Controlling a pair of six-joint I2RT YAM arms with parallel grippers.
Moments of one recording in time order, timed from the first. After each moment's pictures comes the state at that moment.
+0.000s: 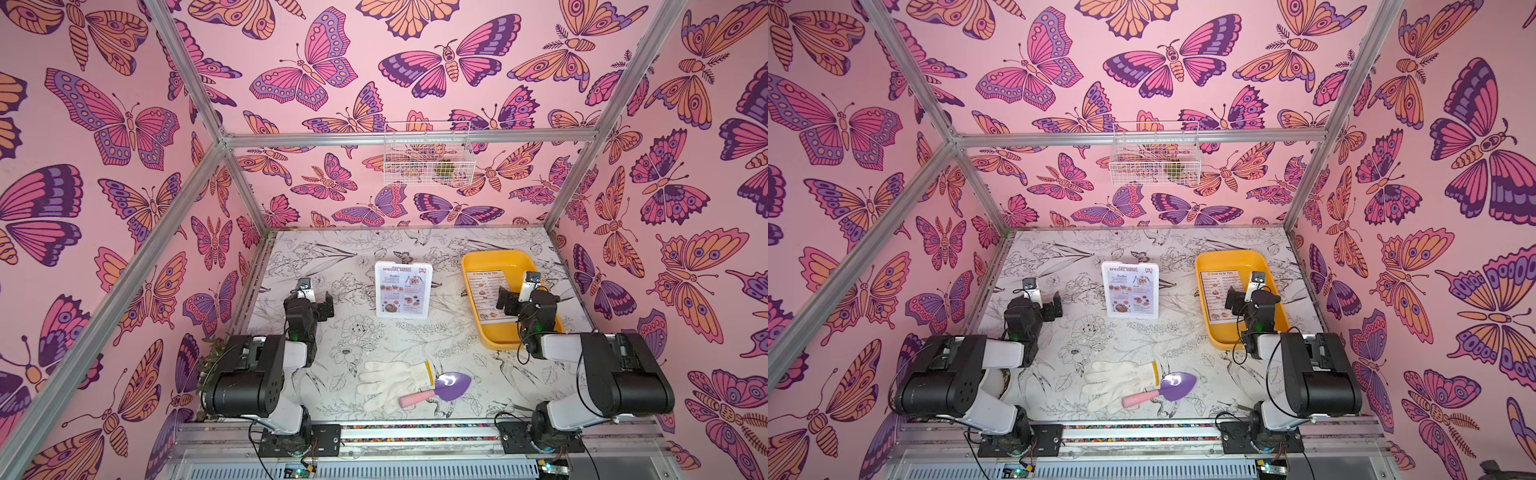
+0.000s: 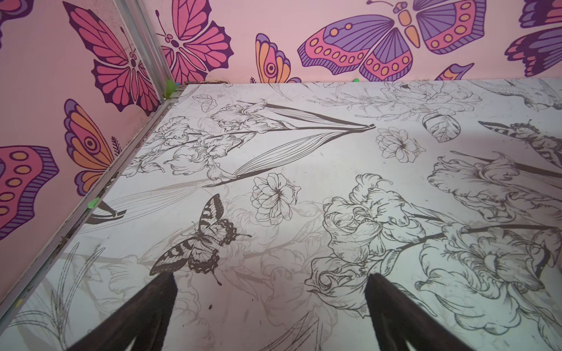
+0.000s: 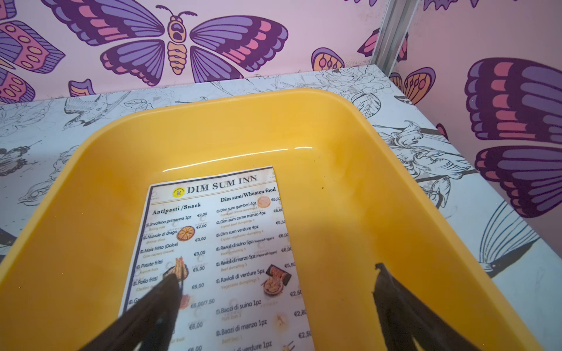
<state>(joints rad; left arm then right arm) 0.00 1.55 0.35 0.85 -0.10 0.02 -0.01 1.52 0.39 0.74 0.08 0.07</state>
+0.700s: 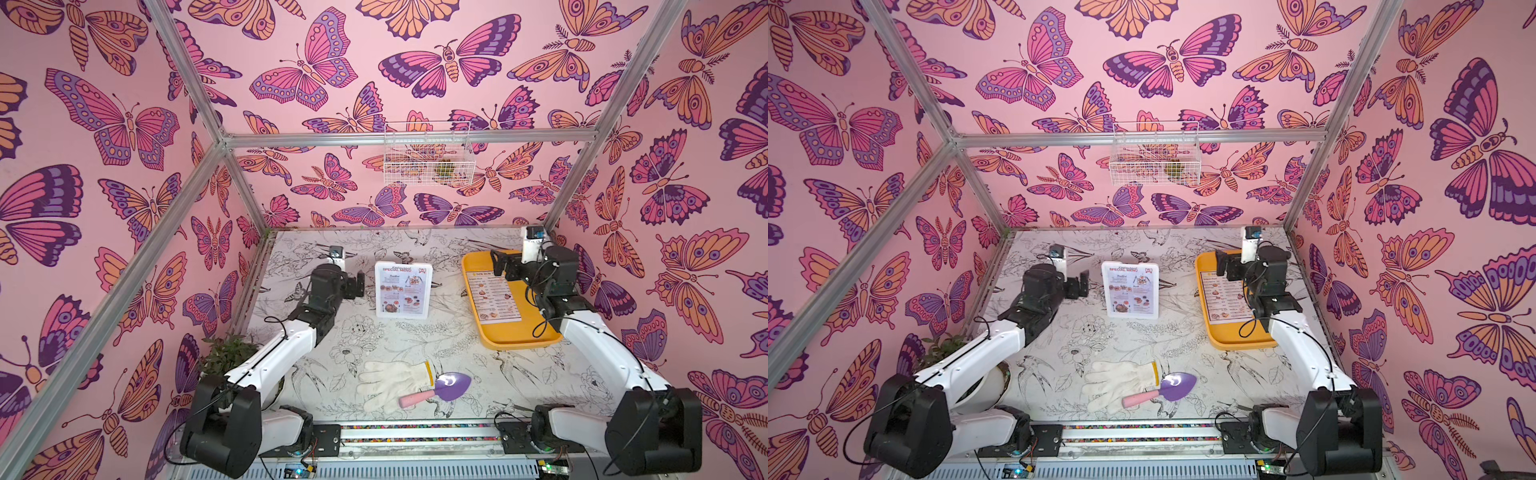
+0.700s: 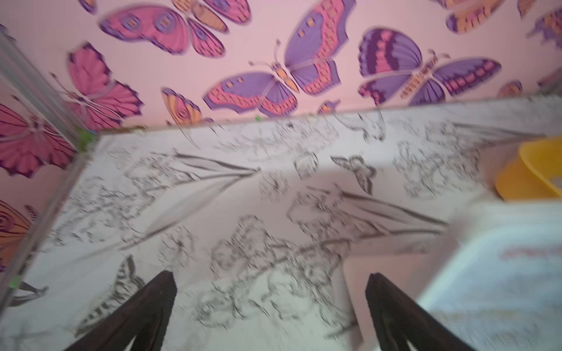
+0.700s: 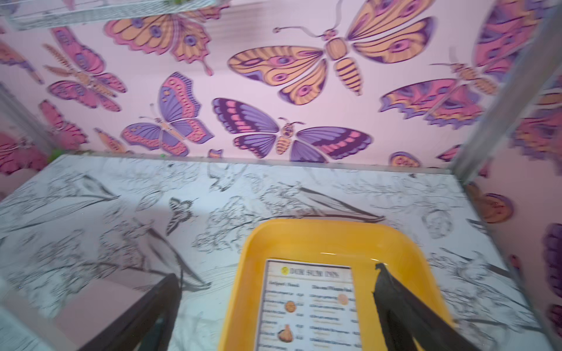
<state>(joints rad) -0.38 1.28 0.77 -0.02 -0.17 -0.12 0.11 1.27 0.91 0.01 -0.20 0.05</state>
